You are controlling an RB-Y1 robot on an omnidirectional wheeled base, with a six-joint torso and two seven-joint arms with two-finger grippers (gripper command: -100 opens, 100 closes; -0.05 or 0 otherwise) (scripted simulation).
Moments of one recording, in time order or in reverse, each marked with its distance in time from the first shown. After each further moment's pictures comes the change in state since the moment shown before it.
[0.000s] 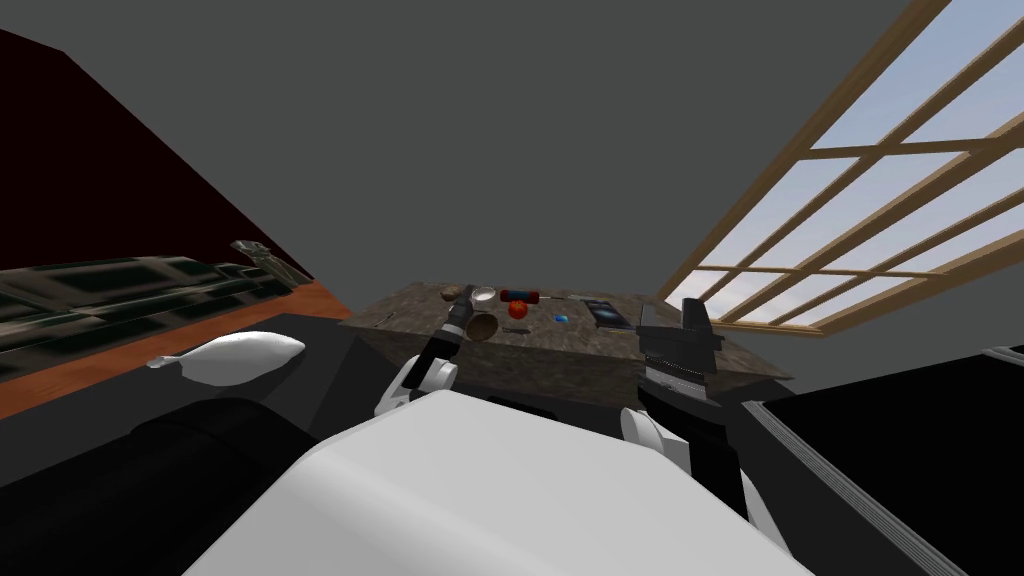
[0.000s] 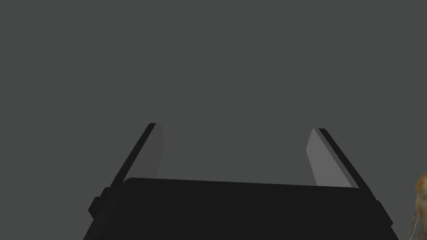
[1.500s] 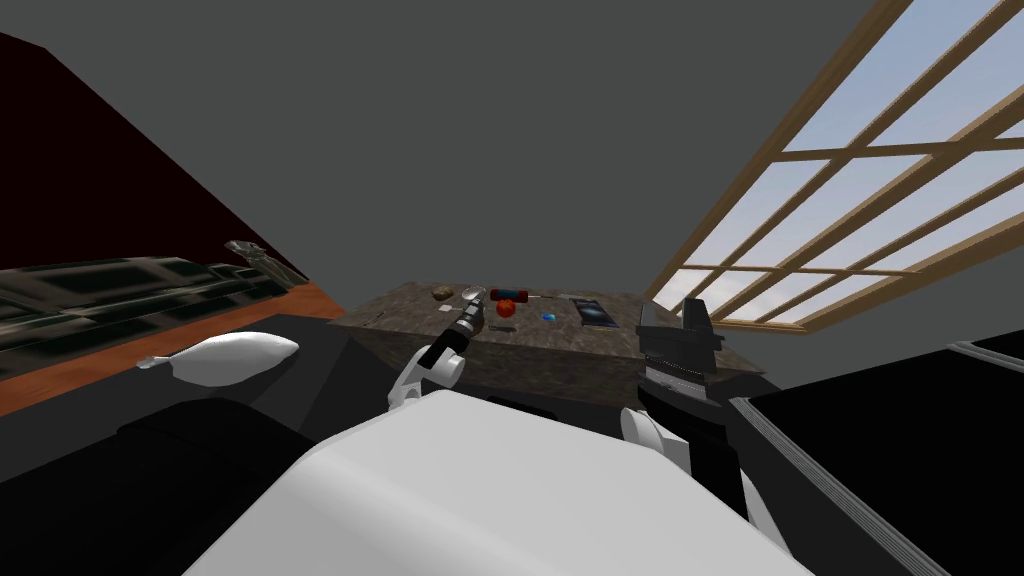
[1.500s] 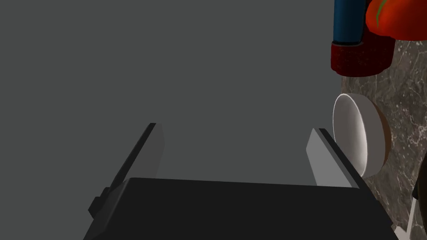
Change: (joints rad) left arm -0.097 0.013 -0.055 -0.012 0.012 0.396 0.032; right arm 0.000 0.000 0.000 0.000 0.000 0.000 0.000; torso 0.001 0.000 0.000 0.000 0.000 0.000
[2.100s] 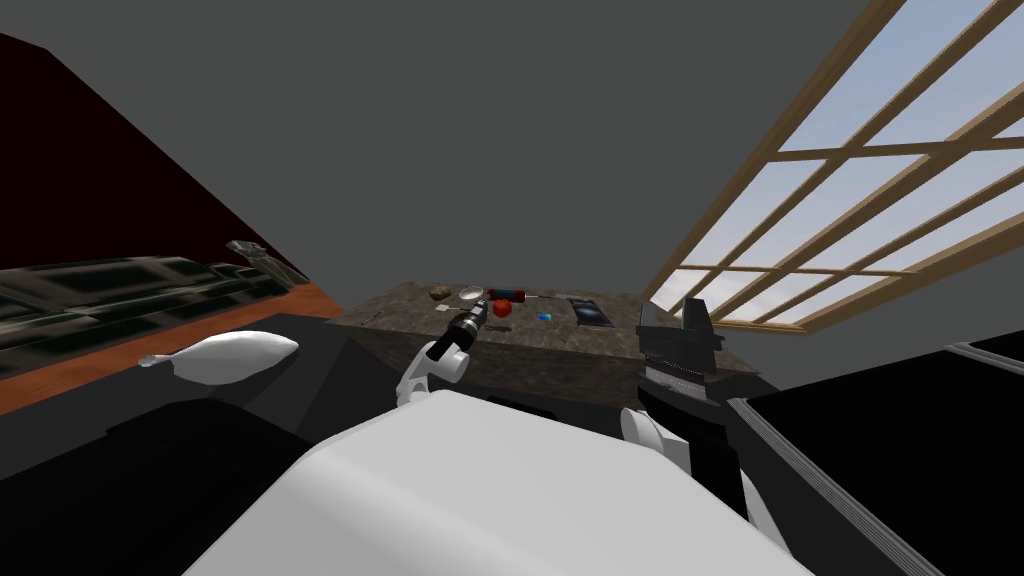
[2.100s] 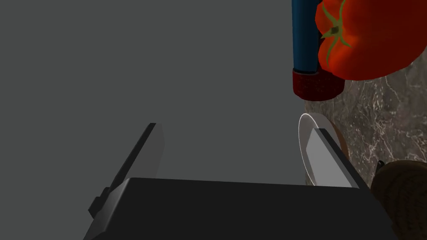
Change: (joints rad) left arm -0.053 -0.009 -0.021 0.015 0.004 0.159 0.016; right arm 0.000 0.000 0.000 0.000 0.000 0.000 0.000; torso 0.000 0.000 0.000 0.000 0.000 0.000
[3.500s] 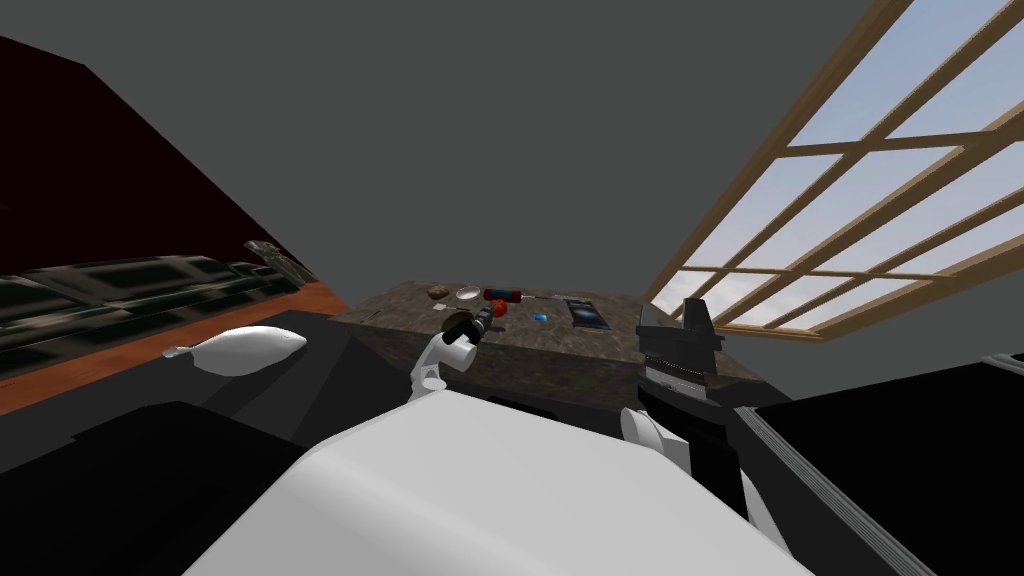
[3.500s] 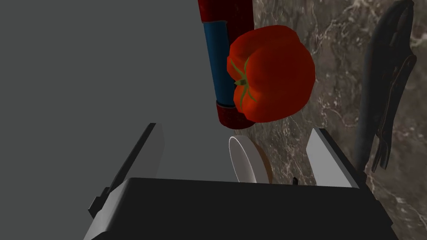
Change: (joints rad) left arm -0.114 -0.016 -0.015 0.053 0.022 0.358 0.048; right arm 0.000 0.000 0.000 0.000 0.000 0.000 0.000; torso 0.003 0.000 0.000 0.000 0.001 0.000
